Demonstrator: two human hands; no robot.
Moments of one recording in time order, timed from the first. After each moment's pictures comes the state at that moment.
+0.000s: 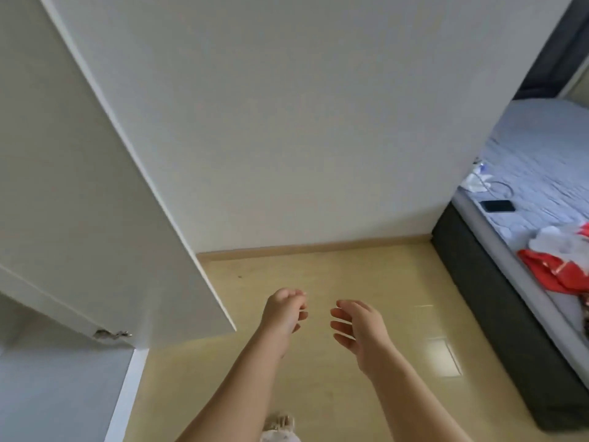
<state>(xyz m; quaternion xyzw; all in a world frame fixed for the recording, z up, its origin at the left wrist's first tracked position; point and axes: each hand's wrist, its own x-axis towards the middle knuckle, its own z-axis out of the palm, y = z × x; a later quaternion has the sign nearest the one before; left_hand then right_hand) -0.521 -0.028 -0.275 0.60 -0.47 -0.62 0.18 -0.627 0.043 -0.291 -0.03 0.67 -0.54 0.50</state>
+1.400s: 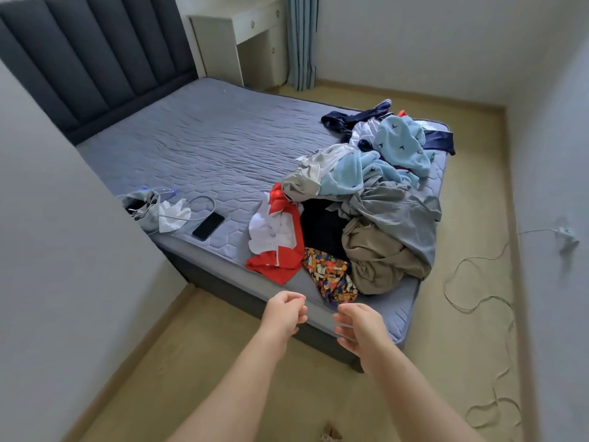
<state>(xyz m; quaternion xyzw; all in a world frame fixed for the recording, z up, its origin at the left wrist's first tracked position) -1.194 0.163 -0.303 0.29 -0.71 -0.62 -0.19 -1.189 0.298 -0.310 0.34 0.61 -0.68 0.21</state>
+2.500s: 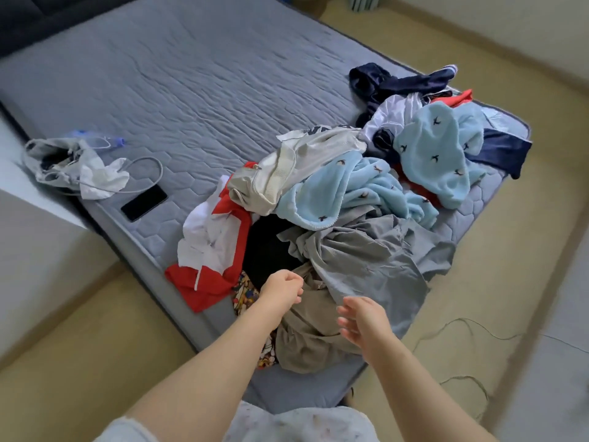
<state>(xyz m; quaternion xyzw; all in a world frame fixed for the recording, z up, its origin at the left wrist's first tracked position) -1.566 0.355 -0.390 0.42 -0.68 -0.56 -0.22 -1.574 0.504 -0.378 0.36 0.63 -0.59 0.35</state>
